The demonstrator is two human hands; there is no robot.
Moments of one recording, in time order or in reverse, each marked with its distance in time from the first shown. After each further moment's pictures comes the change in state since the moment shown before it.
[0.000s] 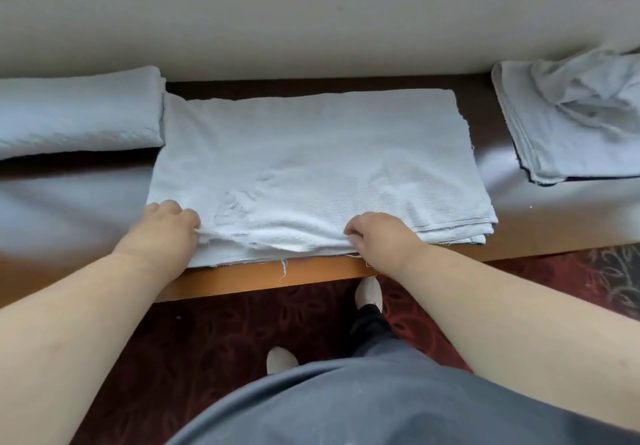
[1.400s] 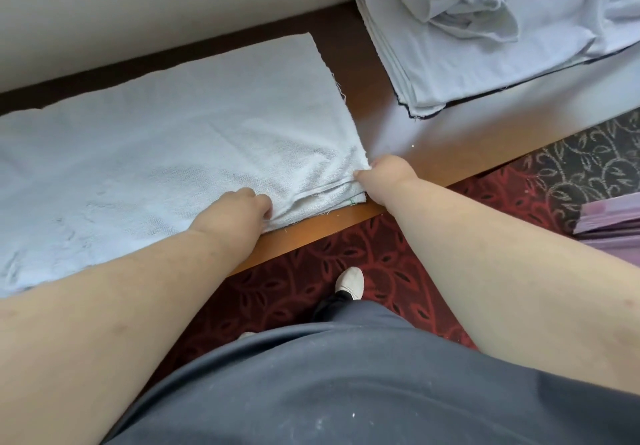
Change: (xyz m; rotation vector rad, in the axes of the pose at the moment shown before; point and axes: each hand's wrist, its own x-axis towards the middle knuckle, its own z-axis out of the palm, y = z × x) left_hand 0.017 0.307 -0.034 -0.051 -0.100 0.483; right_hand -0.048 0.195 -0.064 0.470 0.084 0.775
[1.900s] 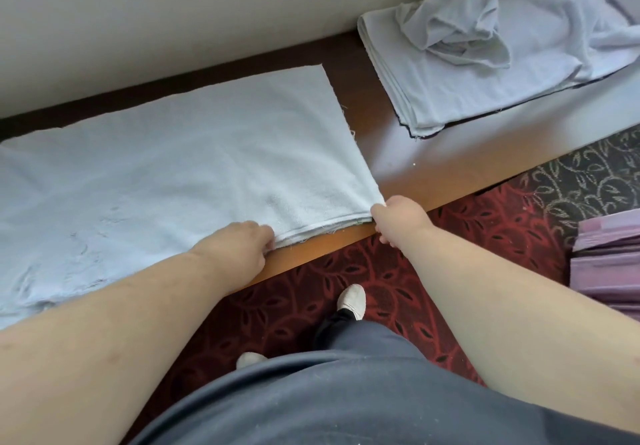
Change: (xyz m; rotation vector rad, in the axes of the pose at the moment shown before) left_hand -0.017 -0.011 0.001 -0.053 -0.107 0.071; right_hand -0.027 0.029 0.017 0.240 -0.016 0.089
